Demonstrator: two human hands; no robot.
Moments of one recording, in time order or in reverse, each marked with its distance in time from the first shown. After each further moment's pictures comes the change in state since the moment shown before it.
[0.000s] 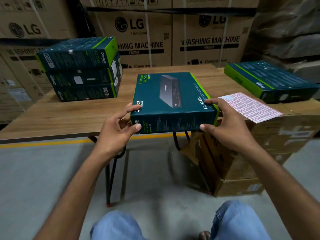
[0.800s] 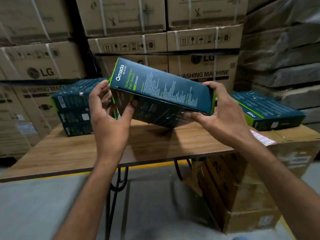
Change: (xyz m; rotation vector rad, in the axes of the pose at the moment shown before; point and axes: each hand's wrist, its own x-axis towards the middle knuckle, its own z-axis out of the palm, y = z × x) left_hand 0.051 0.086 -0.004 -0.036 0.542 0.458; right_hand 0.039 -0.085 -0.049 -0.140 0.243 -0.293
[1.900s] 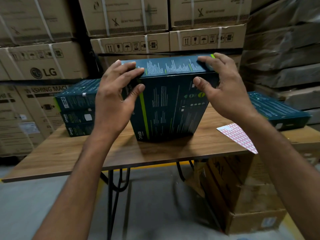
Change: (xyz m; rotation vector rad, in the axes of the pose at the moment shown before) left_hand 0.057 0.009 -0.002 0.429 -0.250 0.402; right_hand 0.059 -0.001 -0.004 0.107 0.099 -0.091
